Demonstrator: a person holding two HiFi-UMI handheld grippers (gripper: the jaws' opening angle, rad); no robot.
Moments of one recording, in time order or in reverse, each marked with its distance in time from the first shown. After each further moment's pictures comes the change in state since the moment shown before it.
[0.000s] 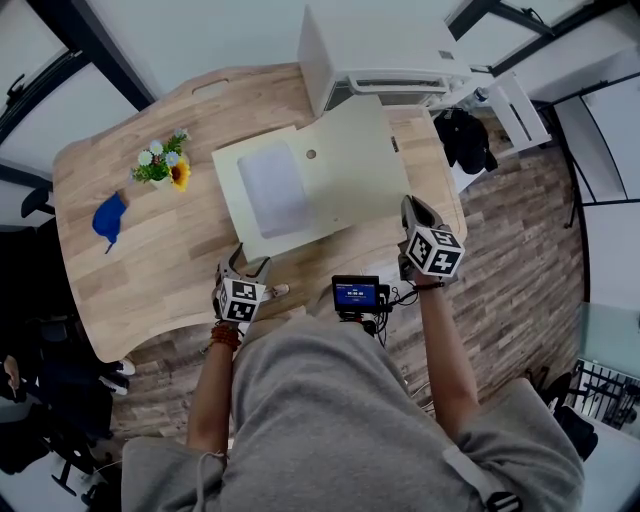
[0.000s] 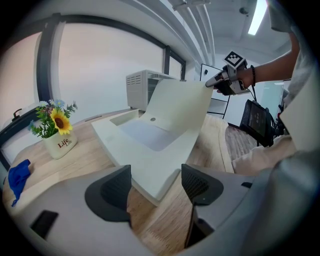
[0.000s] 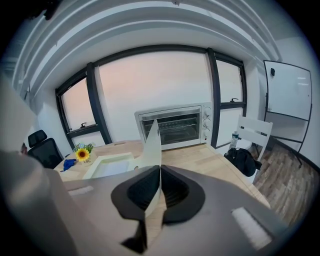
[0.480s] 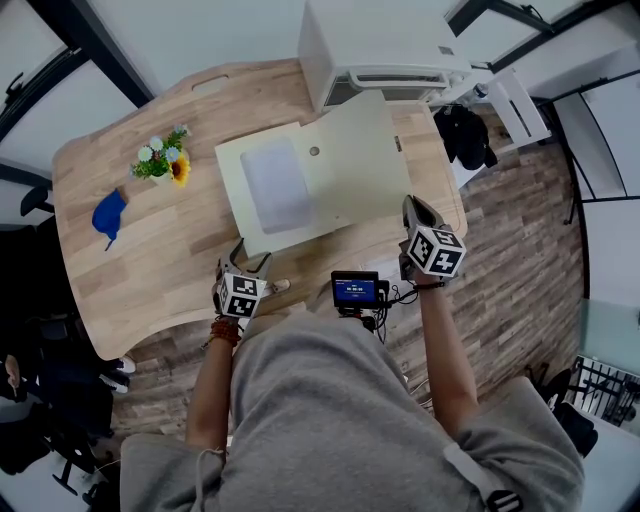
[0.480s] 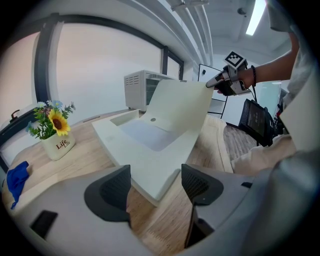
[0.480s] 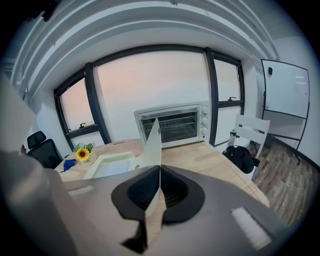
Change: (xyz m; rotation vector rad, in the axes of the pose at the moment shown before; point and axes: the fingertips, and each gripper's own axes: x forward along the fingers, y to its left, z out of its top) left arm 0.001 -0.002 0.002 0.015 -0.001 -0.017; right arm -0.008 -0.001 -0.006 0.017 0.008 -0.012
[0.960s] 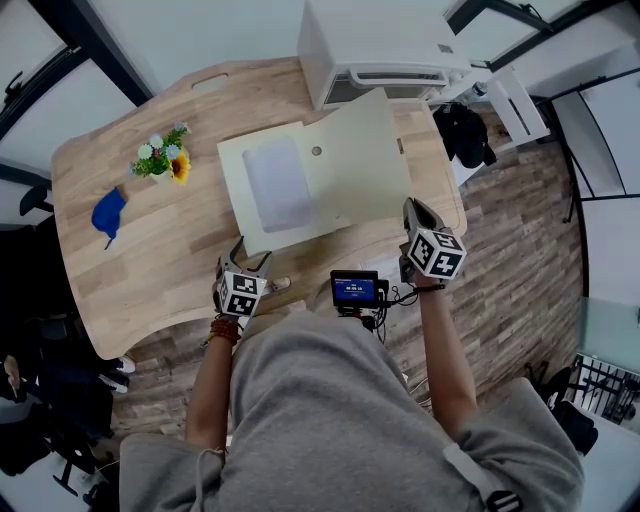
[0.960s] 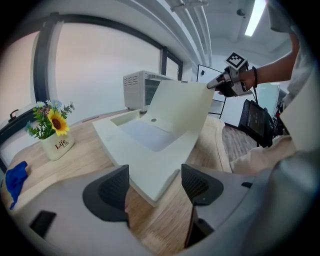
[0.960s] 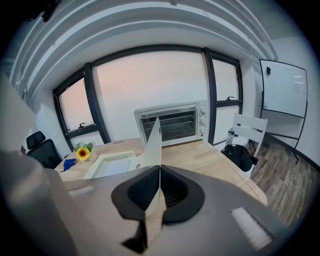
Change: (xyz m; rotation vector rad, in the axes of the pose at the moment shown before) left arm 0.000 -0.002 0.000 0.005 -0.003 -0.013; right arm -0.009 -0.001 -0.007 0.007 0.004 -0.014
